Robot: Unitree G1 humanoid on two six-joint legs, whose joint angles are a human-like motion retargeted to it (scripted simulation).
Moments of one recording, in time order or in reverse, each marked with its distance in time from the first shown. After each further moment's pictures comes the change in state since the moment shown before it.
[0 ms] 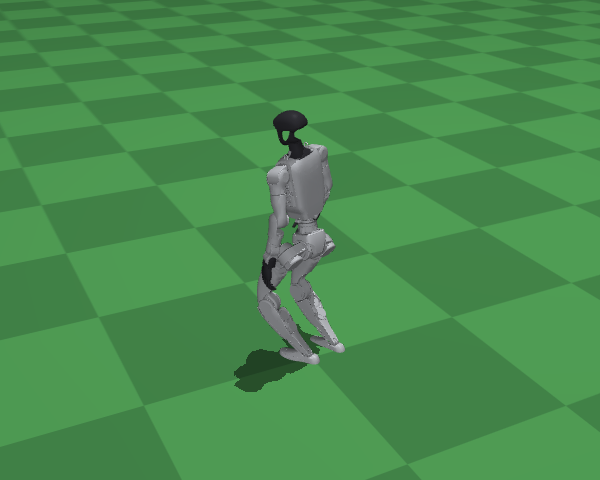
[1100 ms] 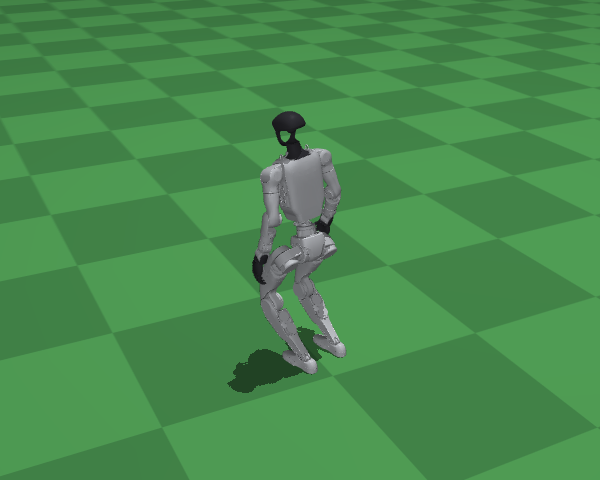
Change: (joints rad) left arm 0.035 -0.026 0.066 -0.142 -0.174 -0.019 0.033; right arm 0.074 -0.044 -0.066 -0.076 0.134 -0.014 0.004; waist -0.043 0.101 0.029; left_leg -0.018 -0.050 -0.177 0.087 0.022 -0.078; right_leg -0.053 0.029 -0.001 0.070 0.001 0.003
